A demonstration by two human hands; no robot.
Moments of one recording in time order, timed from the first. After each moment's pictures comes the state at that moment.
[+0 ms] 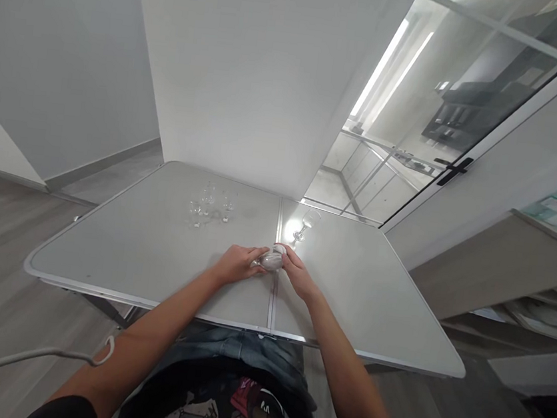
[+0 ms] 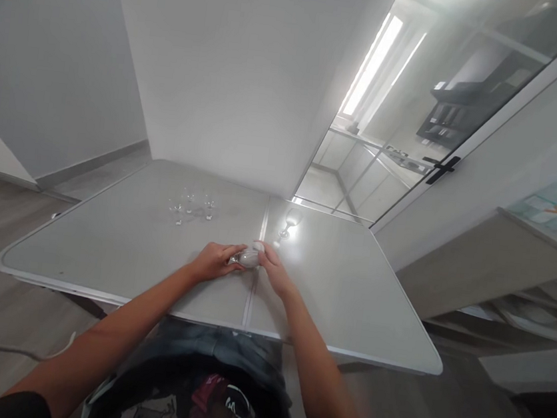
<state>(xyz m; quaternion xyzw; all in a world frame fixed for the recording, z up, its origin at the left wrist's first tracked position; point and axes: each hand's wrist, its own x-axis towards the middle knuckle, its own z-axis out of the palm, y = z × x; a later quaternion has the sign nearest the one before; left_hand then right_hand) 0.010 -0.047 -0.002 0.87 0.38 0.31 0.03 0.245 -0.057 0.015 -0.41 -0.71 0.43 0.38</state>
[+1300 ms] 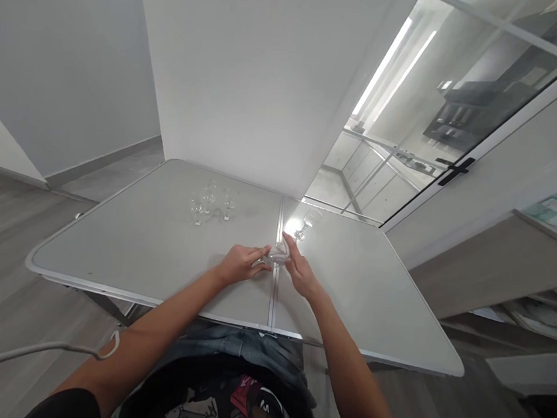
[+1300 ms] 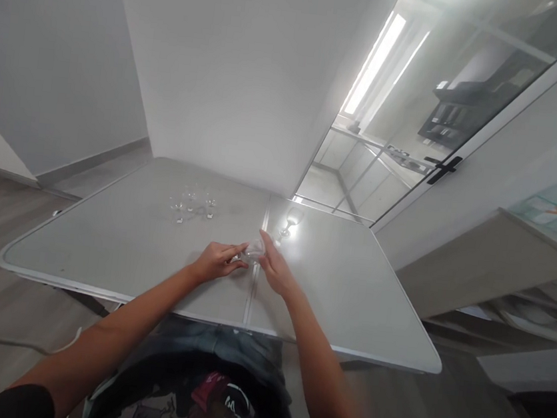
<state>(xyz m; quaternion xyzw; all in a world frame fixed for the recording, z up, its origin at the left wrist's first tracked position) 0.017 -0.047 -0.009 0.85 0.33 0.42 0.03 0.249 -0.068 0.044 -0.40 -0.79 0.30 0.35</state>
